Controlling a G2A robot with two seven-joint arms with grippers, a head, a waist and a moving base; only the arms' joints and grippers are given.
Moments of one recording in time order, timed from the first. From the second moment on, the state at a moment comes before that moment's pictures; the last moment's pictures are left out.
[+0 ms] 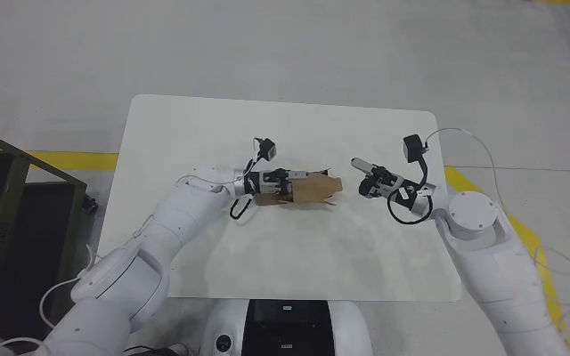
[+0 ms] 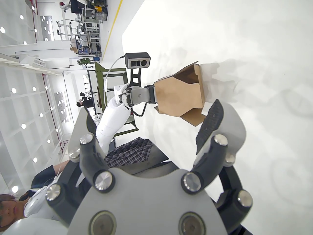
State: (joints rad) left arm 0.69 -1.30 -0.67 -0.60 -0.77 -0.59 -1.23; right arm -1.22 -1.03 1.26 -1.62 0.21 0.13 0.77
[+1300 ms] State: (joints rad) left arm 0.86 -1.16 -1.09 -1.01 -0.94 -0.34 -1.49; right arm -1.16 -1.04 1.23 -1.54 0.43 0.09 0.94
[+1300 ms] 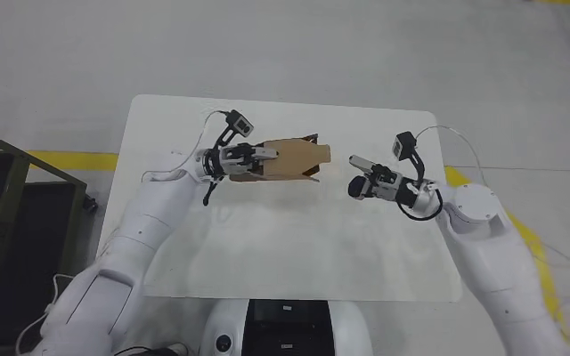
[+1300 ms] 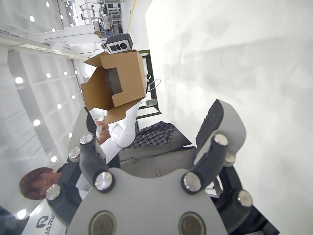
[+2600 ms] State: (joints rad) left arm 0.78 -1.09 -0.88 -1.11 -1.15 -0.28 -1.54; right arm -1.10 -1.09 1.07 -1.57 0.56 -0.02 1.01
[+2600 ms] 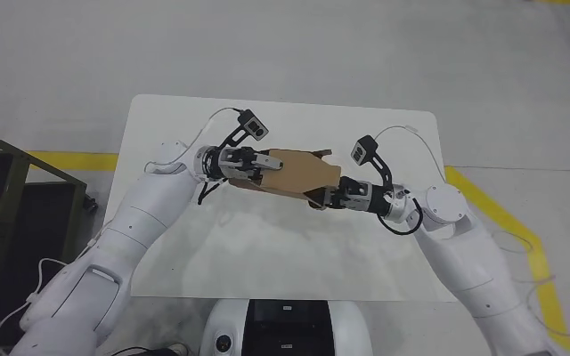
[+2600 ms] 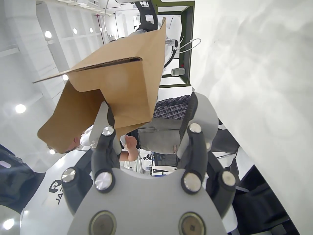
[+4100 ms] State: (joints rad) left arm 0.78 -1.14 -0.91 -1.07 -1.09 -0.28 -1.54; right arm -1.09 -1.10 1.06 -1.68 0.45 0.09 0.91
